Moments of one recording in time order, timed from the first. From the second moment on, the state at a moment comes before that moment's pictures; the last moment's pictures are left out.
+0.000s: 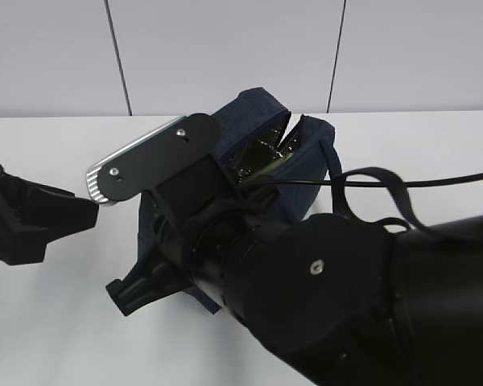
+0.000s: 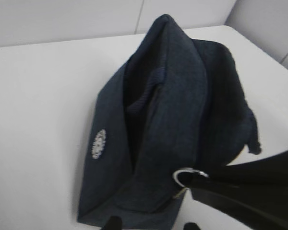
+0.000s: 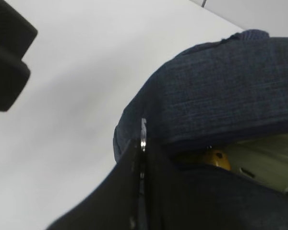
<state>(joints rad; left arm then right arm) -0.38 1.04 -0.56 -0.97 0.41 0.89 1.07 1.69 -0.95 1.41 -0.47 -1.30</state>
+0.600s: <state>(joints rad) 0.06 1.39 -0.62 -1.39 1.11 1.56 1.07 1.68 -0.95 1.50 -0.40 -1.37</state>
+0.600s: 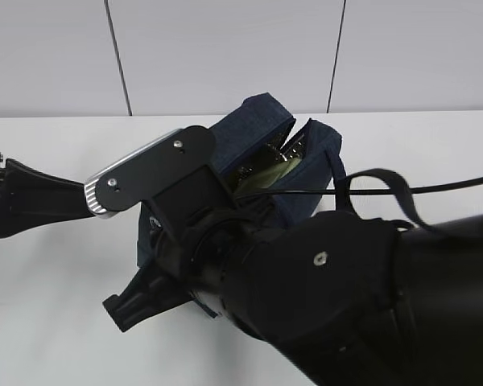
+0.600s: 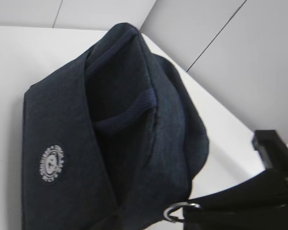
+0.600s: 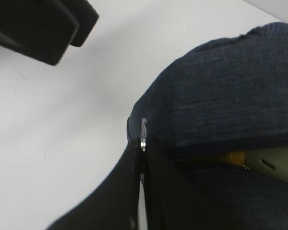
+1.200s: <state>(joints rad) -0.11 1.40 -0.63 -1.39 0.84 1.93 1.07 1.61 -0.95 1.55 -0.43 -1.41</state>
